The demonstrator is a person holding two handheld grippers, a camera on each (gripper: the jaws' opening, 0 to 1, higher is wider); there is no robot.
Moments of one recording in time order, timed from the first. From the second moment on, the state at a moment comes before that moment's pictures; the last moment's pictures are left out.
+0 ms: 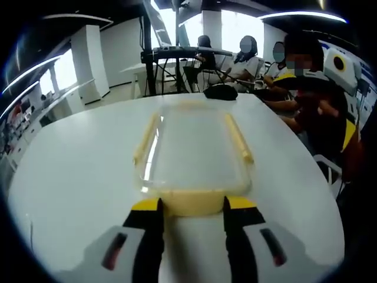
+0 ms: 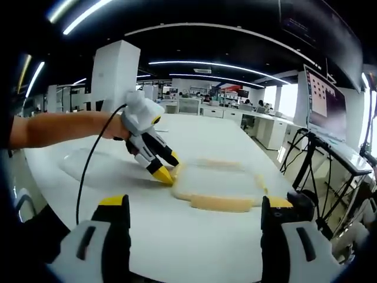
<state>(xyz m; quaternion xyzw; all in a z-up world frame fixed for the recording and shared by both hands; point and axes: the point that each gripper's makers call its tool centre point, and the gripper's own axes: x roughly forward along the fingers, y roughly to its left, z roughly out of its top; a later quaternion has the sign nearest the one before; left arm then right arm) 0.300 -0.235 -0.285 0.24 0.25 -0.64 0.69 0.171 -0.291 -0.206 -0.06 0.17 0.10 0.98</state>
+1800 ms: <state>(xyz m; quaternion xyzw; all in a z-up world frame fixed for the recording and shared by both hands) 0.311 -0.233 -0.282 0.23 0.25 -0.65 0.68 0.191 -0.386 -0.193 -0.15 0.13 0.00 0.98</state>
